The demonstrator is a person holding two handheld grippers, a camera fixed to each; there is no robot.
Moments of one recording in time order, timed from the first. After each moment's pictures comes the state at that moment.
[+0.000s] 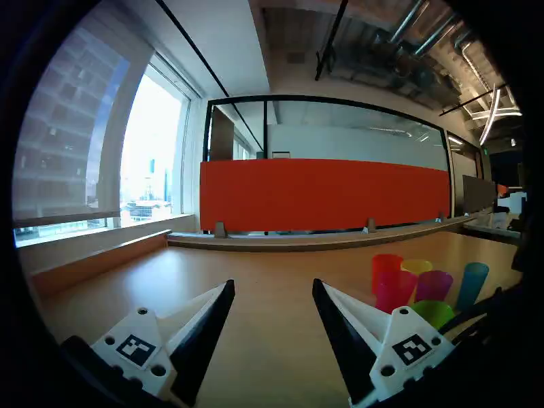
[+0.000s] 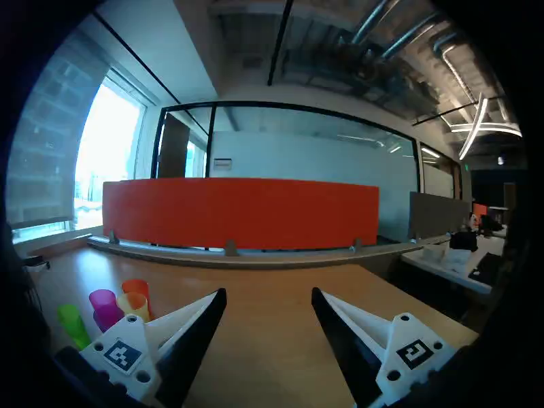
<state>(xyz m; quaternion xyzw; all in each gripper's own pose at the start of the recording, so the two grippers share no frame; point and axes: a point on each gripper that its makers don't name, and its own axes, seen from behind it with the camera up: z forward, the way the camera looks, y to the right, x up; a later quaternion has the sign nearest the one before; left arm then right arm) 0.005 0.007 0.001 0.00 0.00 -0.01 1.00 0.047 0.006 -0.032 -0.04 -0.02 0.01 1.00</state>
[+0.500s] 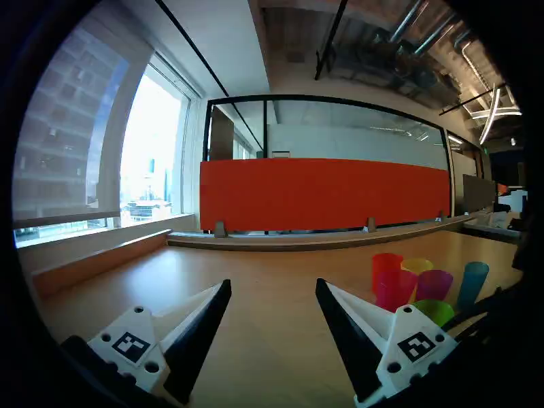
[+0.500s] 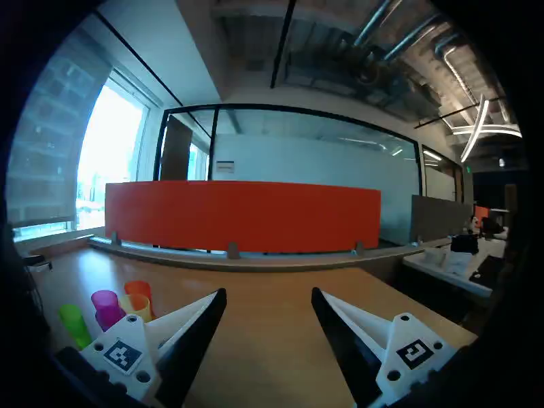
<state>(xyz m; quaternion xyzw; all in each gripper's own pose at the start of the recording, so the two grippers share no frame) 0.005 0.006 0.001 0.00 0.00 -0.01 1.00 0.051 0.005 -0.035 -0.04 -0.01 0.01 1.00</state>
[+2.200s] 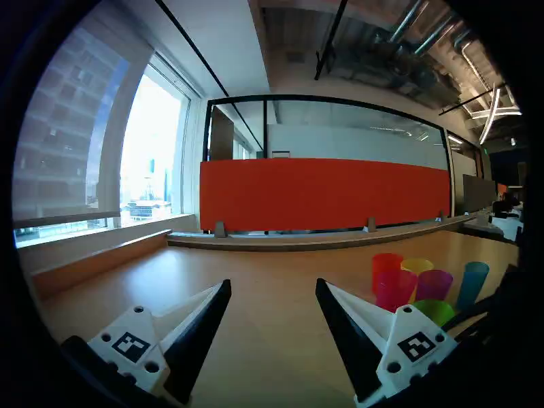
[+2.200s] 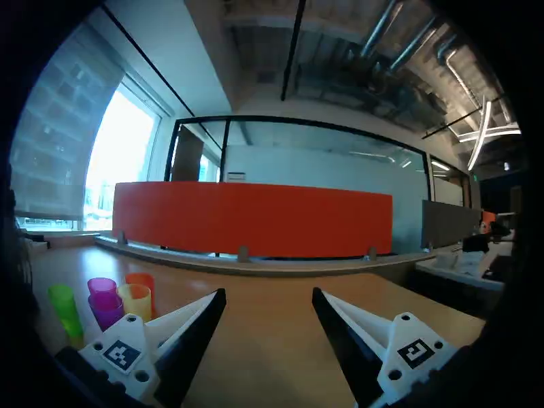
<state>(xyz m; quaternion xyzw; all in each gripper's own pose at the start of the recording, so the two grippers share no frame) 0.006 0.005 0.000 0.00 0.00 -0.01 1.00 0.006 -0.014 -0.015 -0.01 0.03 0.00 1.00</state>
